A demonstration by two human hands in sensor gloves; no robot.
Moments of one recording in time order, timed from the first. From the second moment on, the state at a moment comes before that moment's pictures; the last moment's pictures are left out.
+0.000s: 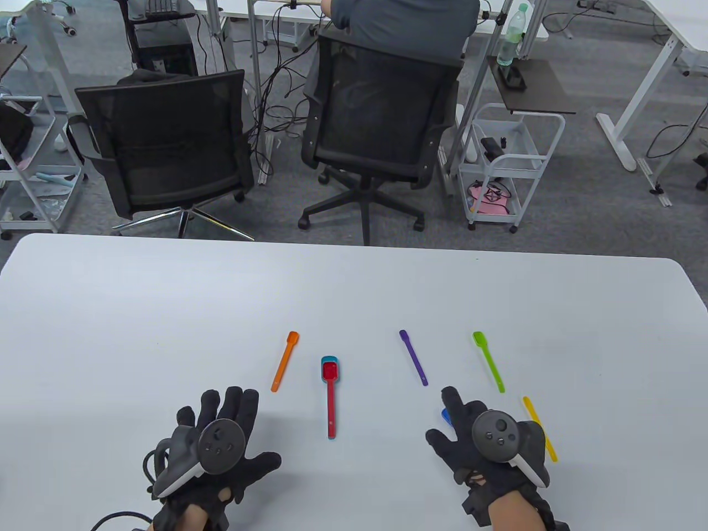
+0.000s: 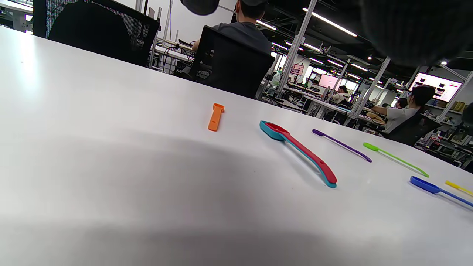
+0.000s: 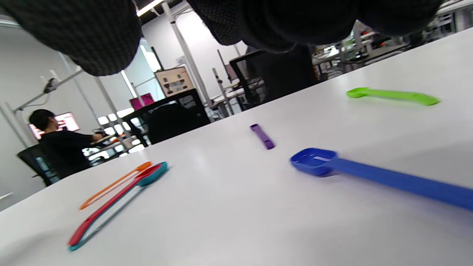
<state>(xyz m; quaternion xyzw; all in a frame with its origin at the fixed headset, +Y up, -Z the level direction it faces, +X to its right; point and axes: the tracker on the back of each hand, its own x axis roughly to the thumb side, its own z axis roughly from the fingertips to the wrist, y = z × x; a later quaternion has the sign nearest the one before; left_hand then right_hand) -0.201 -0.753 -0.255 -0.05 -0.07 0.15 0.98 0.246 -0.743 -0.322 0.10 0.00 0.98 0.20</state>
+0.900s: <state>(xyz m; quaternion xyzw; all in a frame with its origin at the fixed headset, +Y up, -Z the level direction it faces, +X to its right) -0.207 -0.754 -0.256 -0.05 -0.07 0.16 0.98 0.301 -0.796 -0.342 0.01 0.14 0.99 0.03</state>
